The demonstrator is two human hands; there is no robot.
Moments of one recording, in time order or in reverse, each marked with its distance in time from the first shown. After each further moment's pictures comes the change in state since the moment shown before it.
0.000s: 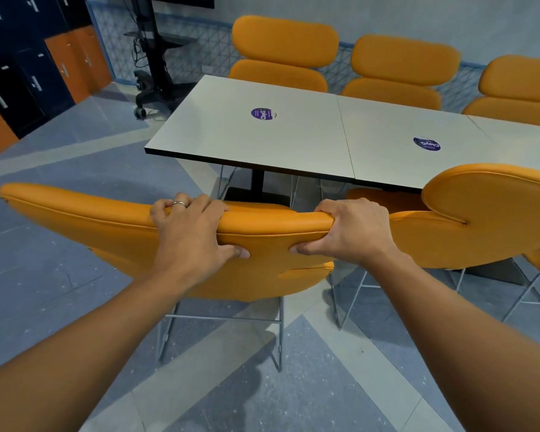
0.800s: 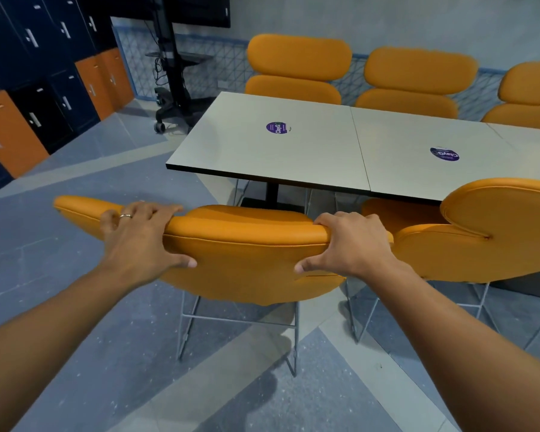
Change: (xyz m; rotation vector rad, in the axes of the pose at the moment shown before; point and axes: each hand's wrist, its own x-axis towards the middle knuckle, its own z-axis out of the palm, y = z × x) left_hand 0.008 -0.099 -0.027 0.100 -0.178 -0.157; right_hand 0.020 -0.025 -0.001 -0.073 -0.206 -0.007
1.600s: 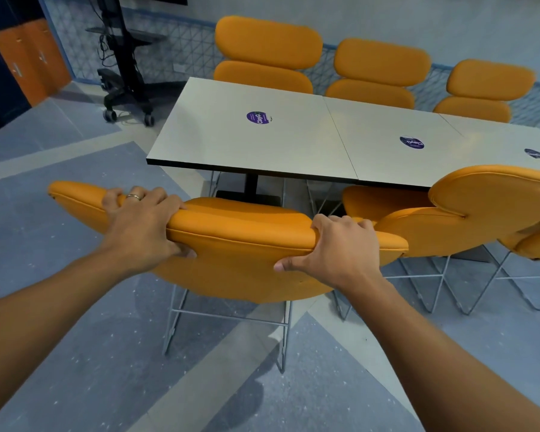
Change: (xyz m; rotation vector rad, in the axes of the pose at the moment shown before) left_hand 0.052 -0.083 0.006 -0.062 0.018 0.298; right_hand -0.007 -0.120 0.009 -0.070 0.167 0.230
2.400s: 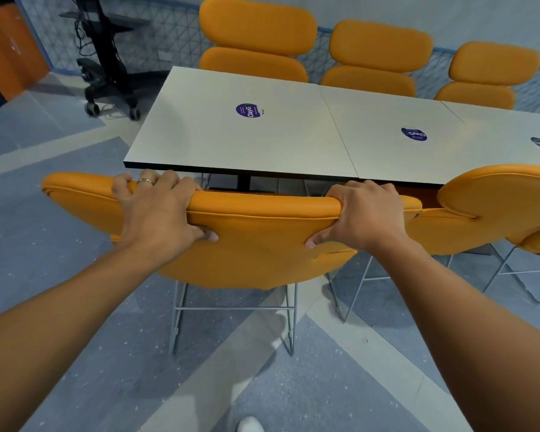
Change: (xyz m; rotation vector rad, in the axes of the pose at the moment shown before) left_hand 0.086 0.033 0.032 0.022 0.150 -0.016; right_hand 0.103 0.065 0.010 -0.023 -0.012 -0.043
